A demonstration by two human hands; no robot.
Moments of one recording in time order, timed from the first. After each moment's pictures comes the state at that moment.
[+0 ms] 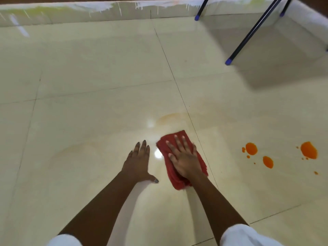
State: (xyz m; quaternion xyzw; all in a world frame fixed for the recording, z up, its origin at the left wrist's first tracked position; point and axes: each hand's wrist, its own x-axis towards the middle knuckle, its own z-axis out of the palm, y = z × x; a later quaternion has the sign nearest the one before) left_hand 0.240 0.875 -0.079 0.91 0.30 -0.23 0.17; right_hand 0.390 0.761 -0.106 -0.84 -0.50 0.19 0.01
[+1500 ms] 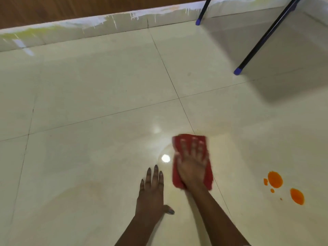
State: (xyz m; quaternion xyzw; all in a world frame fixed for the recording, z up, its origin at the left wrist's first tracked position) left_hand 0.282 0.888 -0.094 0.91 0.29 -0.25 0.17; right_hand 0.435 0.851 -0.111 -0.94 -0.30 0.11 0.09
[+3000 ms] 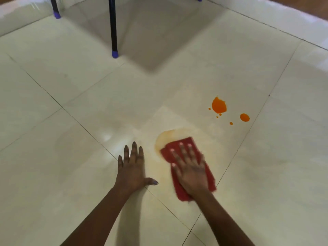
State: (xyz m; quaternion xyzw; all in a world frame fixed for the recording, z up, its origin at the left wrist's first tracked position) left_hand 0.448 0.779 -0.098 0.96 0.10 -0.25 0.09; right_hand 0.485 0.579 -0.115 -0.97 -0.21 0.08 0.05
